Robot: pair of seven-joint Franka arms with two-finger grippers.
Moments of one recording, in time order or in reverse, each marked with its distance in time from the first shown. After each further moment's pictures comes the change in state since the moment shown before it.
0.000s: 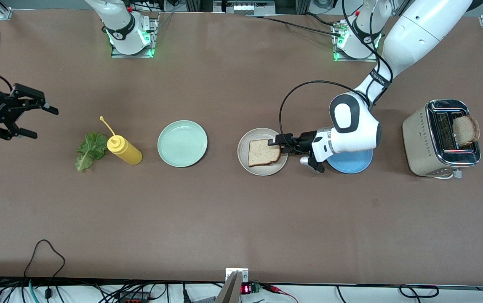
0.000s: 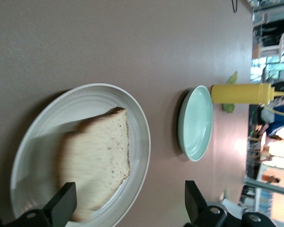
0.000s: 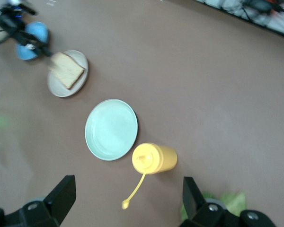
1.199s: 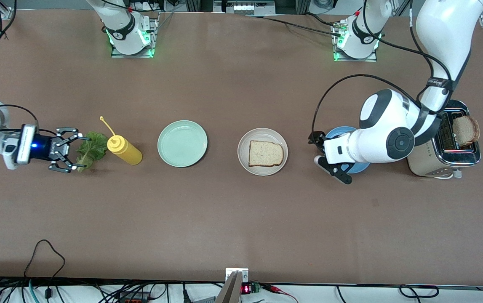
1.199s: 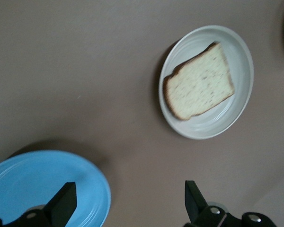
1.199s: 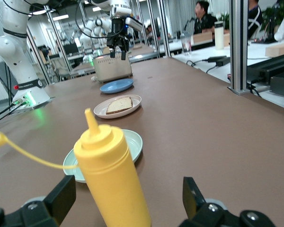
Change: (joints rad) left arm 0.048 -0.080 0.025 0.305 0.951 -0.592 -0.396; right arm -0.194 0.516 0.000 -0.107 0.545 -0.124 -1.243
